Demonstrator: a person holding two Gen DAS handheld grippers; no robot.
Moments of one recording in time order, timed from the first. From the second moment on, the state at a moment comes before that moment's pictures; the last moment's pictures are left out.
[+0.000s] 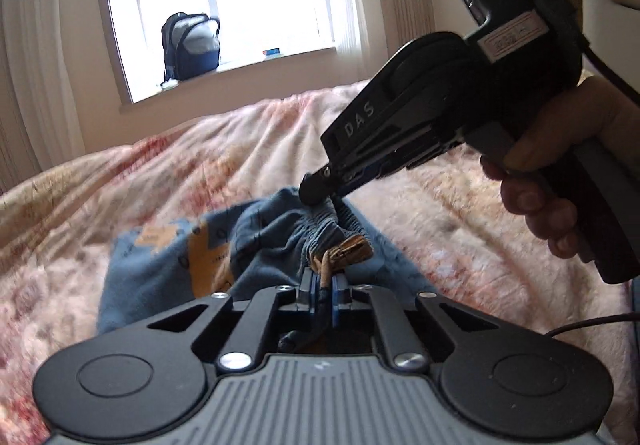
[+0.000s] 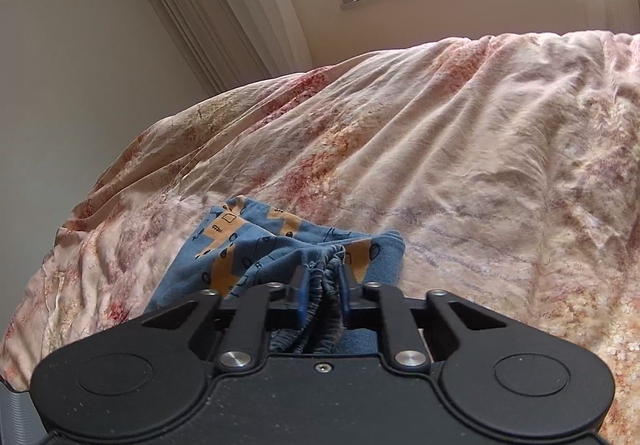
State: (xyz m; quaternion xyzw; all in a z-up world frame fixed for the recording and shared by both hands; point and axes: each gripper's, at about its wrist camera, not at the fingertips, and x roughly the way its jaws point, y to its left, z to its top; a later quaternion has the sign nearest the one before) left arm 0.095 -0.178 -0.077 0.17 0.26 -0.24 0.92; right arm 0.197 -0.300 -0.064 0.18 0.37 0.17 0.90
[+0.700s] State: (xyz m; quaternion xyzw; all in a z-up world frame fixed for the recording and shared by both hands) left arm 0.107 -0.117 -0.039 0.03 0.34 -0.24 0.91; right arm 0.176 -0.319 -0.055 0.15 0.38 0.09 0.91
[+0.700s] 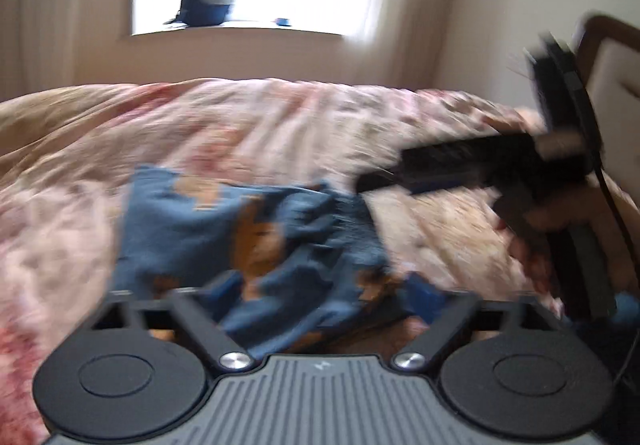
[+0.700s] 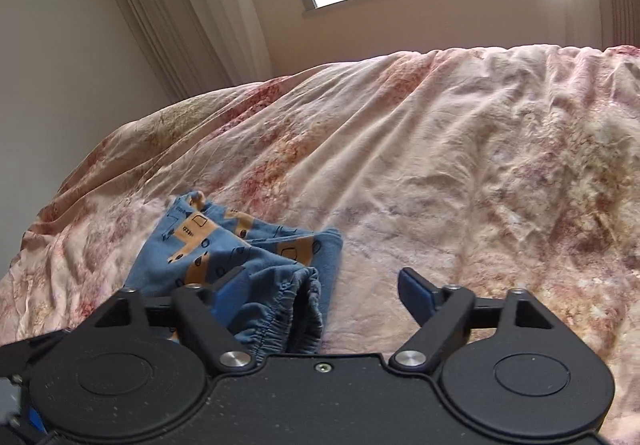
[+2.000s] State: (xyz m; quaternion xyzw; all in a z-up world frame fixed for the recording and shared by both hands) left arm 0.143 -0.040 -0.087 0.02 0.46 -0.06 0.89; right arm 0.163 -0.261 -0.083 -0.02 0.50 0.09 0.86
